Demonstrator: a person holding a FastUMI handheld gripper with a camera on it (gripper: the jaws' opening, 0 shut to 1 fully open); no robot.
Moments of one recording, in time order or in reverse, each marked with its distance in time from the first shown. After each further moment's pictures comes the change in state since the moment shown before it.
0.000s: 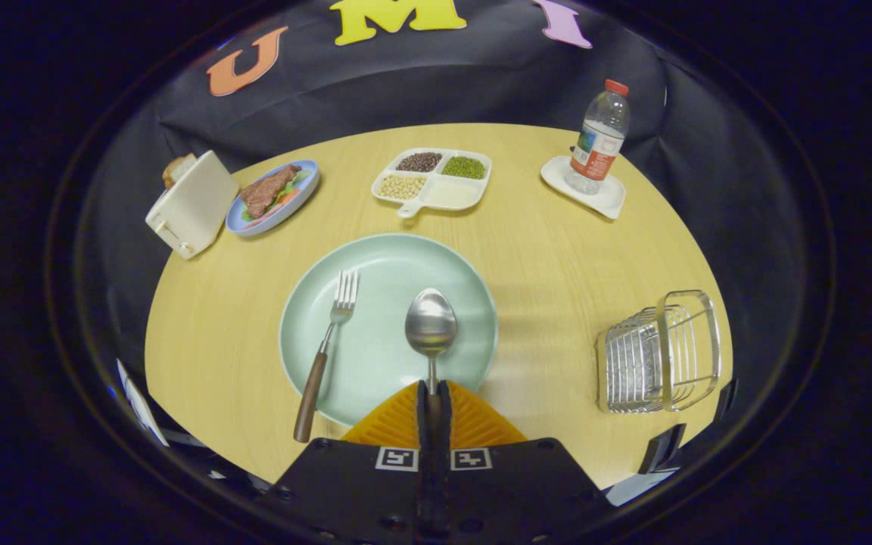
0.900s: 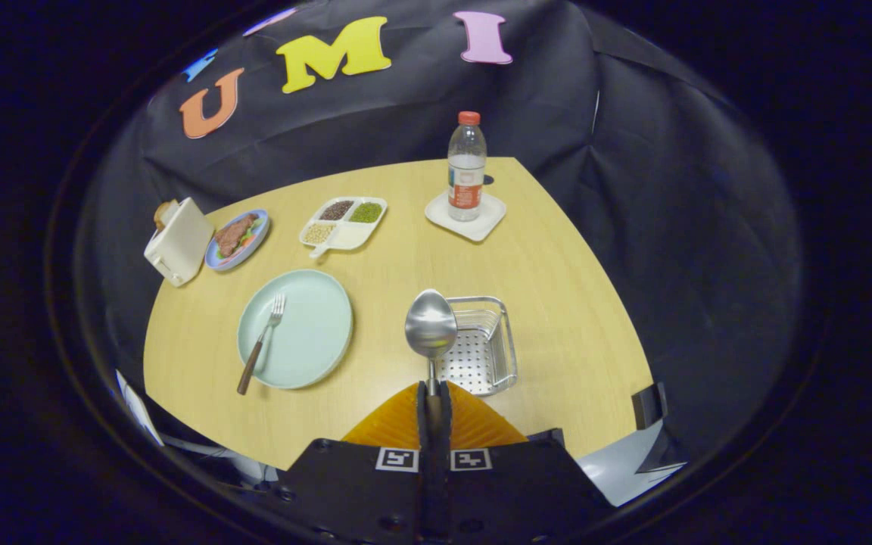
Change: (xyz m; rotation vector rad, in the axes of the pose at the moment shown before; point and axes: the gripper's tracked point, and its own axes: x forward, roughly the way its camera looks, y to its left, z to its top) arm -0.096 -0.159 -0.010 0.082 -0.091 -0.083
